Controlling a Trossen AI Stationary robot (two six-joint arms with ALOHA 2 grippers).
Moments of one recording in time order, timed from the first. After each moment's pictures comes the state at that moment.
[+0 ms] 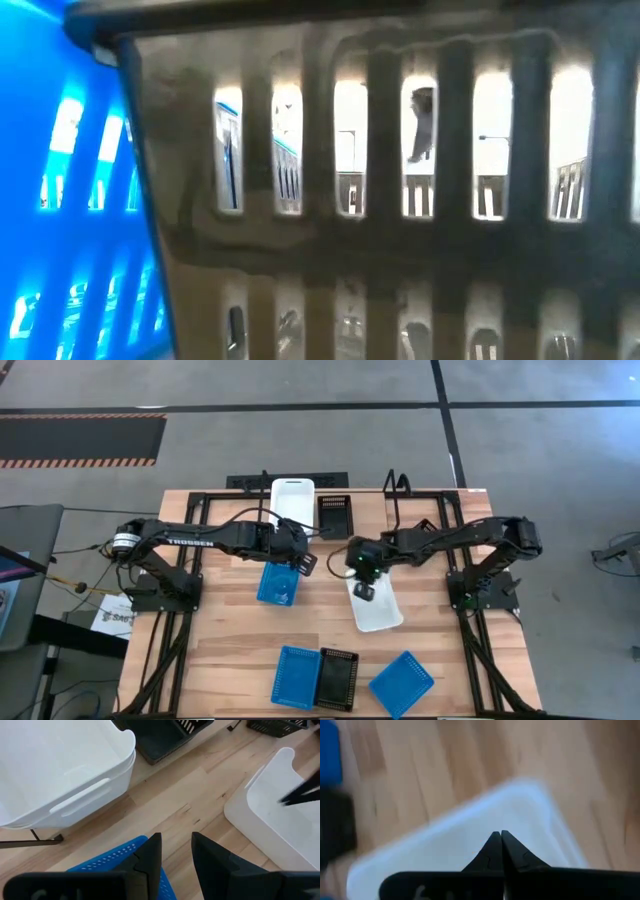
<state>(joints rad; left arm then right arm) 0.05 1.57 1.35 -0.82 -0.32 -0.85 -0.05 1.55 1.11 -0.69 -0.08 0.28</state>
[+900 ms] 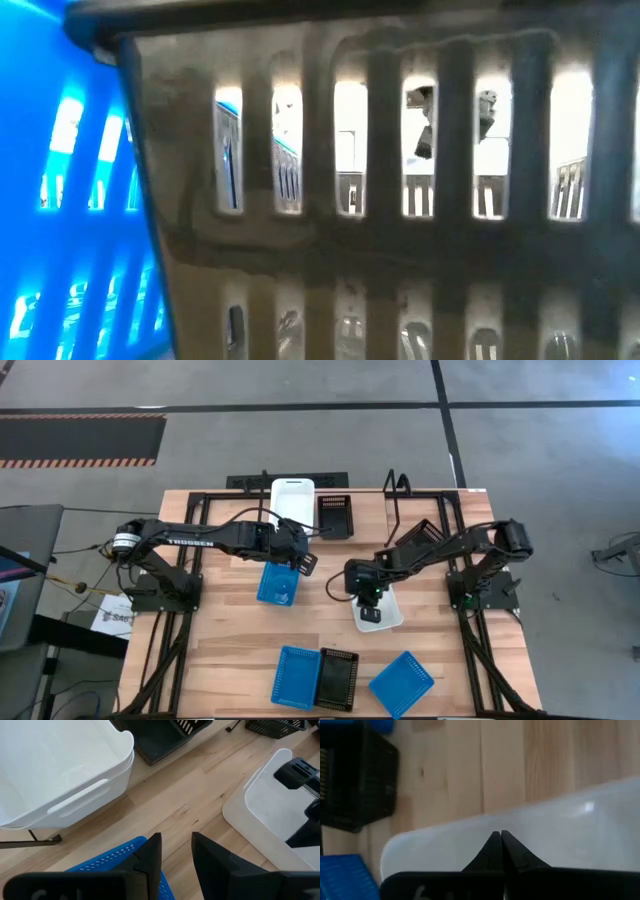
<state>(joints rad) 0.05 1.57 1.35 -0.81 -0.32 -0.85 0.03 1.65 1.03 -0.51 -0.27 0.19</state>
